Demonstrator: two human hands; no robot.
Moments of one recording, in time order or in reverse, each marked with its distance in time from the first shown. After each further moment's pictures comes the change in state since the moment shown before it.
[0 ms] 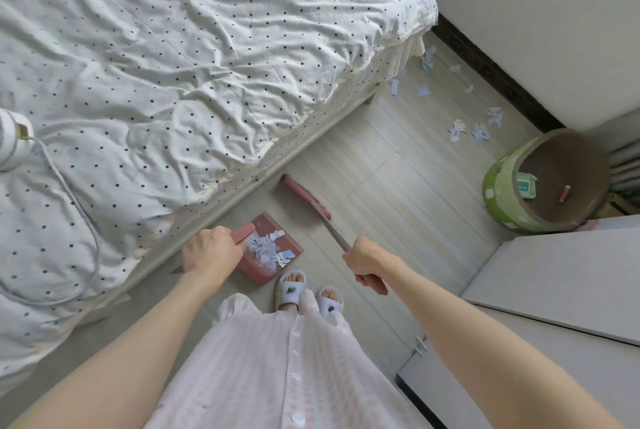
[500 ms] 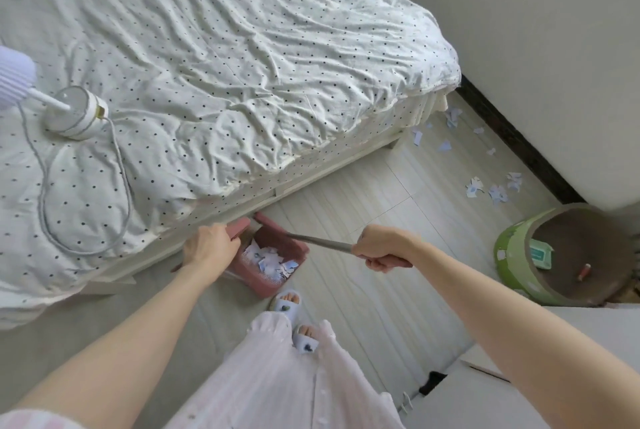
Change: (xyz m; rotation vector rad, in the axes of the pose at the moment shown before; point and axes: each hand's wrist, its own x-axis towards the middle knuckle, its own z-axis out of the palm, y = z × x) left_hand -0.062 0.001 -0.007 -0.153 0.097 -0.180; right_hand -0.047 0.006 -0.053 -0.350 -0.022 -0.276
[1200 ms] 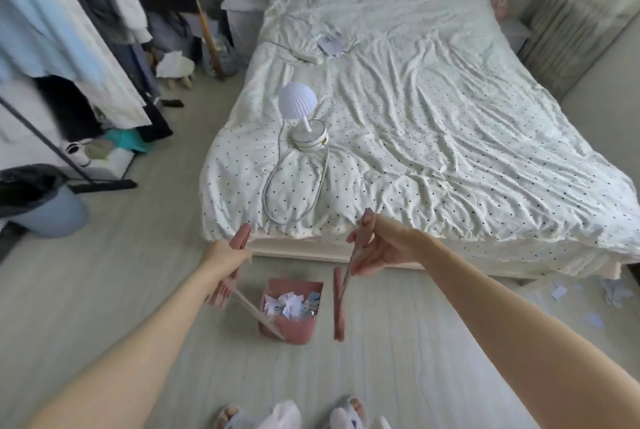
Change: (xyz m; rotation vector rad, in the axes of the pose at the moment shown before) left_hand -0.151 -0.256 -0.043 -0.973 0.135 -0.586; right_hand -0.097 -0.229 0.121 0.204 -0.296 -0.352
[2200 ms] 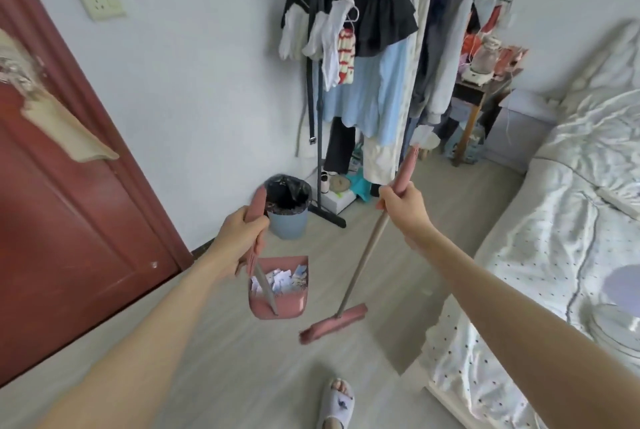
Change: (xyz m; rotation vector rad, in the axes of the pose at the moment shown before) left_hand 0.087 -0.221 -0.456 -0.709 0.568 0.041; right_hand 0.132 -0.344 0.510 -0.303 -0.002 -0.866
